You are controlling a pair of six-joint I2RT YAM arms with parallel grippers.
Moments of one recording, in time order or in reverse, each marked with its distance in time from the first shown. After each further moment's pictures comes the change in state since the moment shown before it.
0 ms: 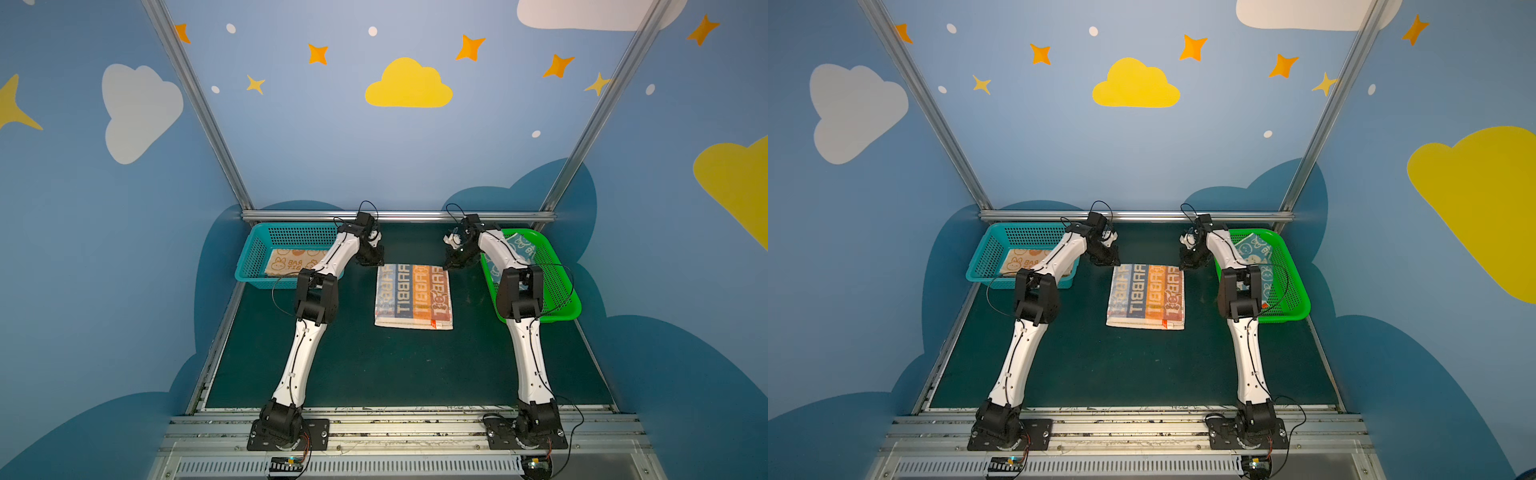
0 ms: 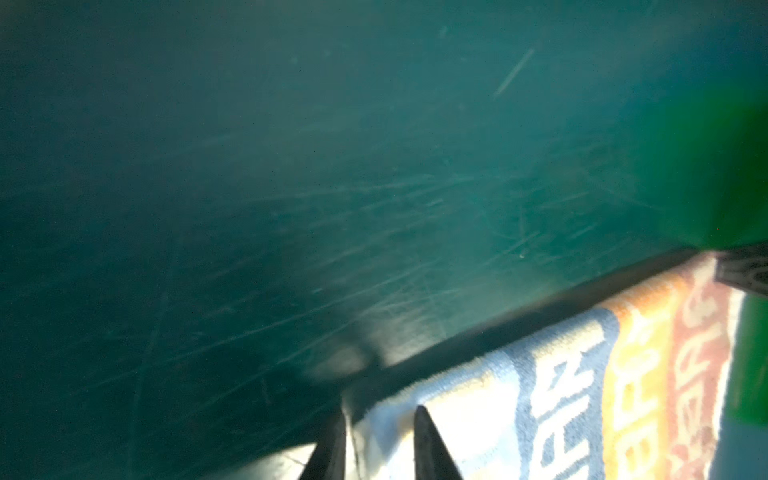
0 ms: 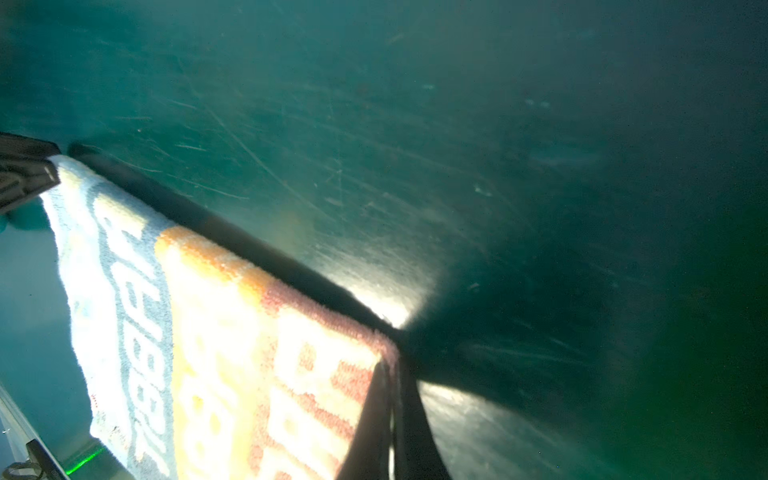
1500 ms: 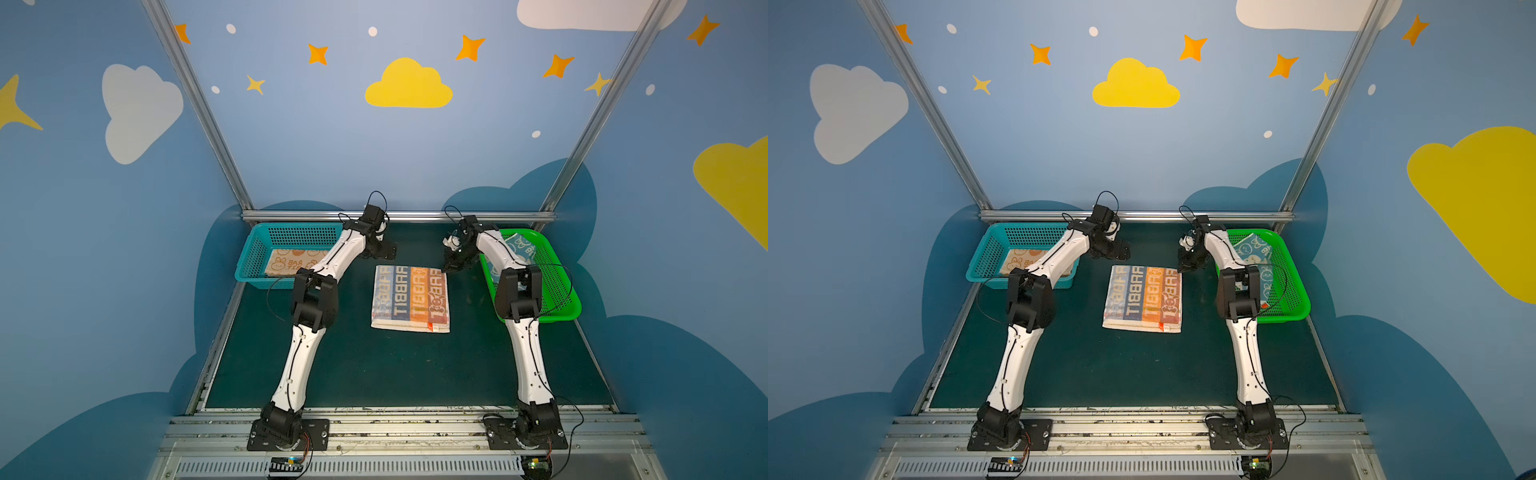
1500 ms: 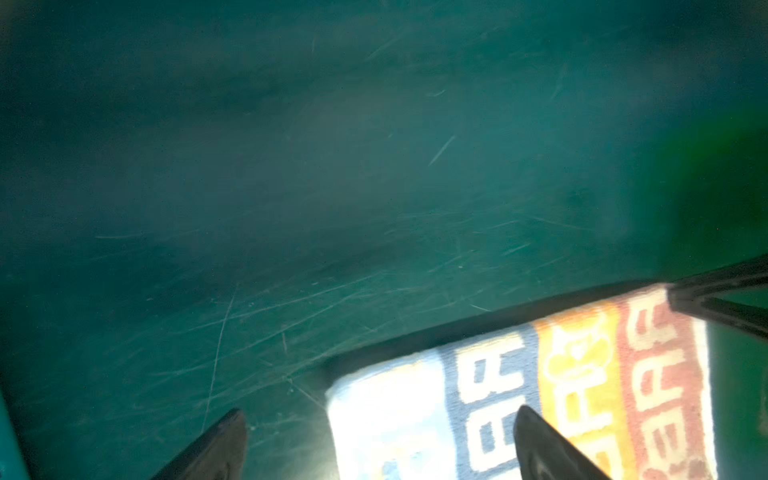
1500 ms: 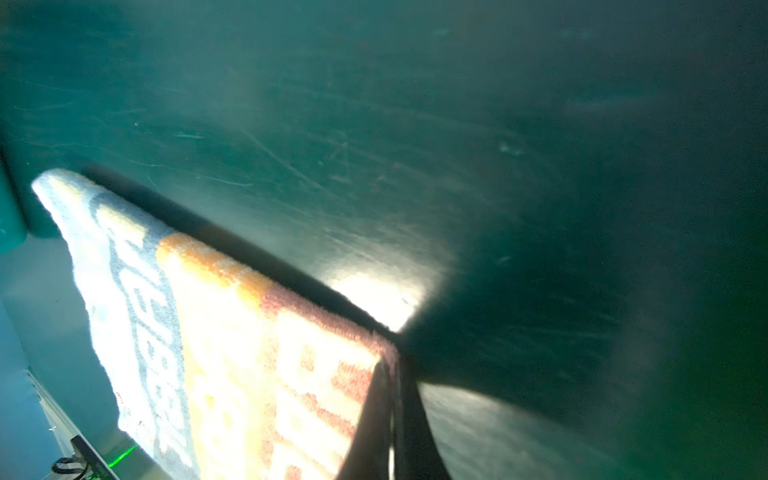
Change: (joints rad) left arm -0.062 -0.159 -0.115 0.072 -0.172 -0.012; right arm 0.005 0.000 0.002 -0.037 -0.008 0.054
